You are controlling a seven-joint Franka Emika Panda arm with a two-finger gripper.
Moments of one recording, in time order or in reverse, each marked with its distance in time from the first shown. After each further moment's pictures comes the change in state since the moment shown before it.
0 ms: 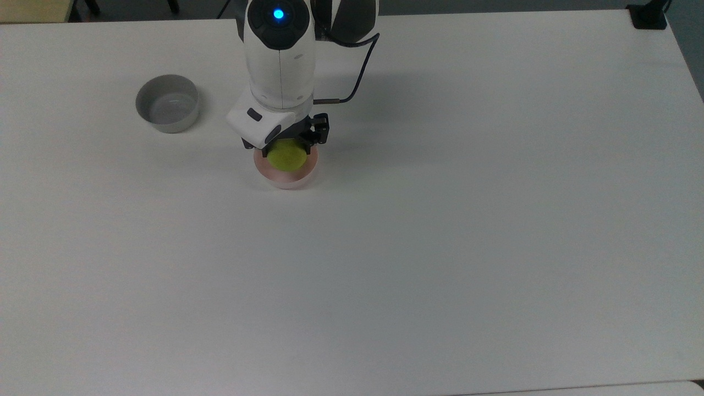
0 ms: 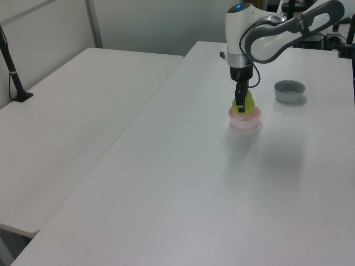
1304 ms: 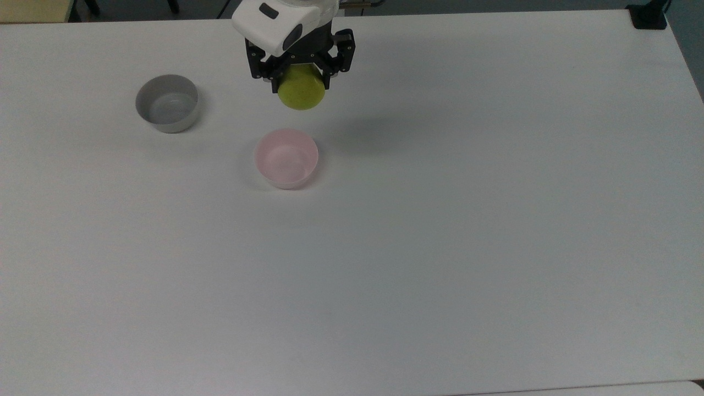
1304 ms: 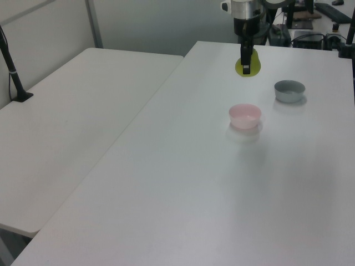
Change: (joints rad) arm 0.057 -0.137 0.013 0.235 0.000 -0.361 0.000
